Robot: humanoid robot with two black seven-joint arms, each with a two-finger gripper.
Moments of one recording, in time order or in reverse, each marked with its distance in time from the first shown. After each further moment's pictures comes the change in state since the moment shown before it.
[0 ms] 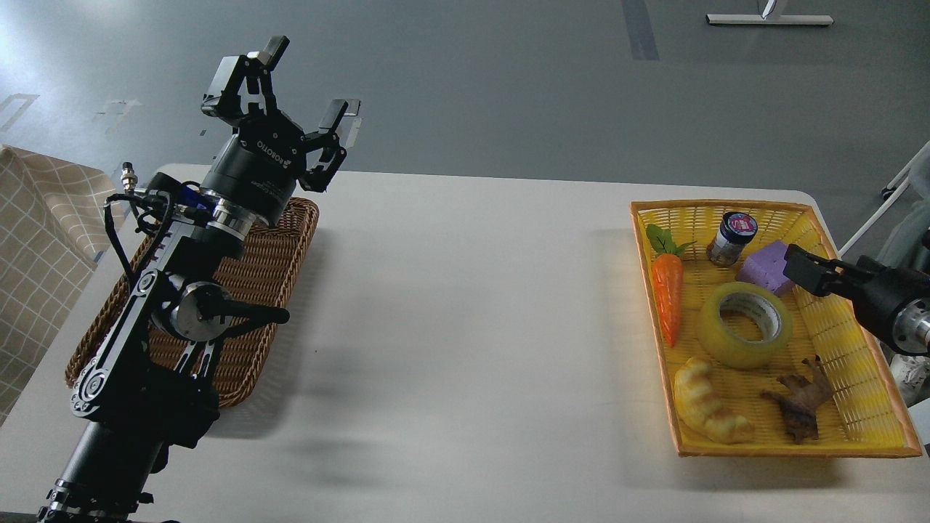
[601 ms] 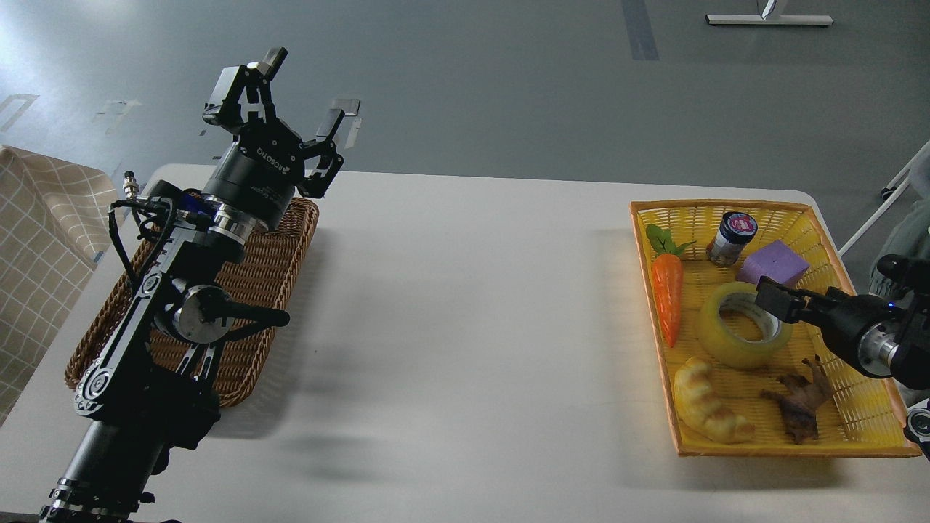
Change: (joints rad) left arm -0.001 -0.001 0.001 0.040 -0.001 -0.001 -0.010; right arm -0.010 0.057 -0.036 -0.030 -0.017 0.024 0.000
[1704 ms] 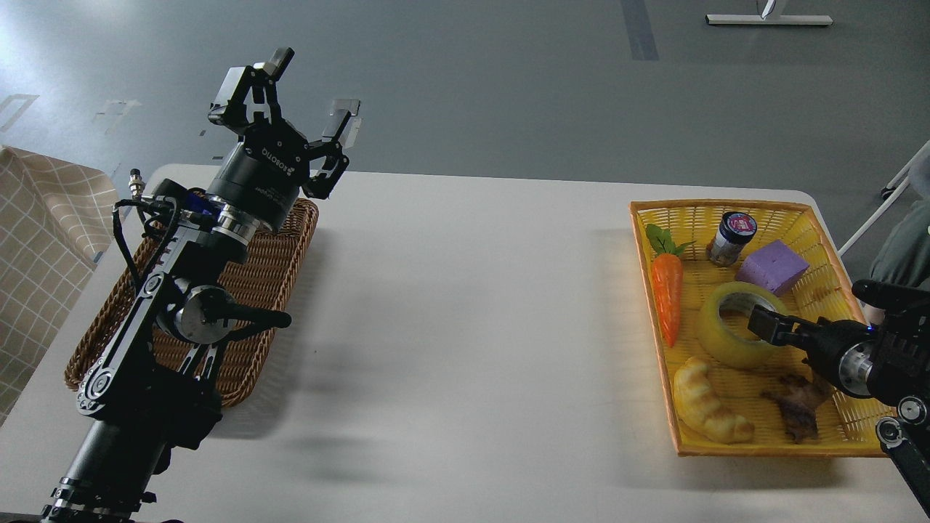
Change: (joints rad) left arm -0.001 -0.003 0.004 -0.002 0.002 -0.025 0.000; right arm 0.016 0.072 -0.021 -0.129 -0.072 0.000 -0.001
